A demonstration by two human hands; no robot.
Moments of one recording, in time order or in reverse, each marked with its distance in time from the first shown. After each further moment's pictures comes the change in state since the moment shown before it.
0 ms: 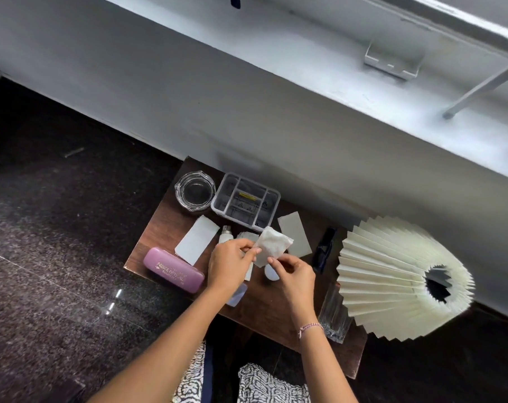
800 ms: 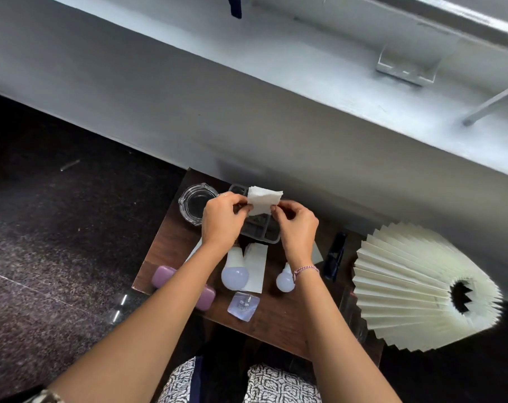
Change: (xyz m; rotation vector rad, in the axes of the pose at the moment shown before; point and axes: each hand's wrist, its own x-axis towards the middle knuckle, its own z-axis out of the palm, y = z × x) left_hand 0.094 0.028 -0.052 0.077 0.149 0.215; right_hand 0.072 -0.094 0.036 -0.049 0.193 -0.199
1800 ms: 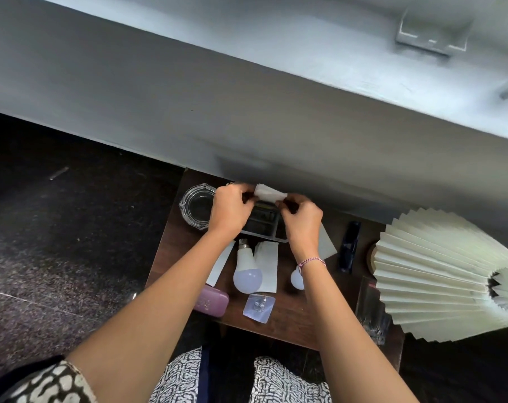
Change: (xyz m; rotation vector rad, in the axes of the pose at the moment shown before) left_hand 0.039 -0.013 0.008 0.050 -0.177 0.054; right_hand 0.014 0.013 0.025 -0.157 0.032 0.041
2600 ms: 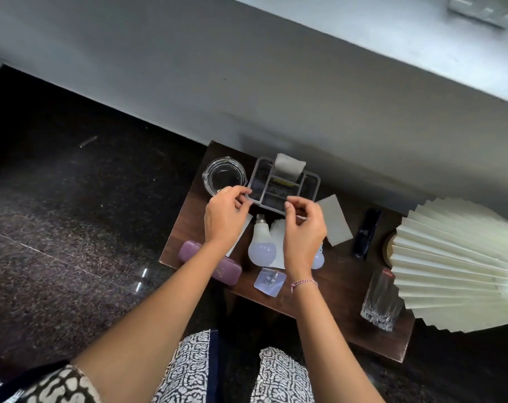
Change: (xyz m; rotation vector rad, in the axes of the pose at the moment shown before) left_hand -0.071 -0.046 -0.006 -0.028 0.162 -0.106; right_hand -0.080 0.000 0.018 0.258 0.158 -0.060
